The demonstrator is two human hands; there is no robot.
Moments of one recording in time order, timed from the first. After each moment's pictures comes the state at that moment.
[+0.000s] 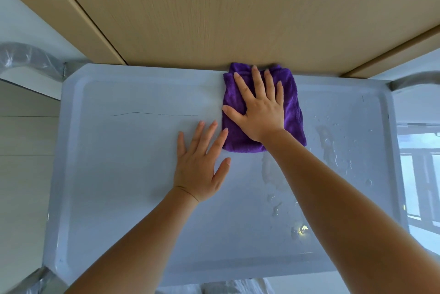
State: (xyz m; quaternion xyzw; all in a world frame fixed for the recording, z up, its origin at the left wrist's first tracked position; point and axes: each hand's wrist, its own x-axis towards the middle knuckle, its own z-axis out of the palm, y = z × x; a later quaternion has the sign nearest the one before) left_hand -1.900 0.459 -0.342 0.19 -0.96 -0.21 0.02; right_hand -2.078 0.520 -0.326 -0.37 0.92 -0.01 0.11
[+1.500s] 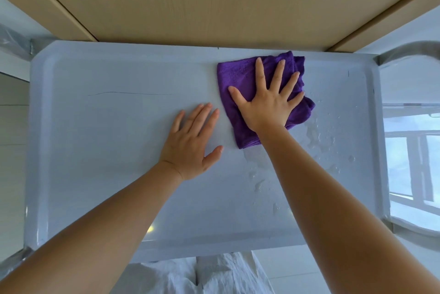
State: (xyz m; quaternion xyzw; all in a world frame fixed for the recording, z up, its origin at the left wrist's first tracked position) left_hand -1.908 0.459 -0.347 0.10 -0.98 -0.15 0.02; right_hand -2.070 0.556 -0.324 -0.17 0.97 -0.02 0.15
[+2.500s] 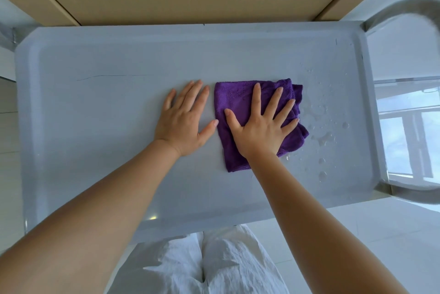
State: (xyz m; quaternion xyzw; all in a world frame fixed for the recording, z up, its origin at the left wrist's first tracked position) left_hand -1.917 0.464 -0.353 0.11 -0.98 -0.16 0.02; right_hand -1.989 0.611 -0.328 -0.09 0.98 -0.03 0.16
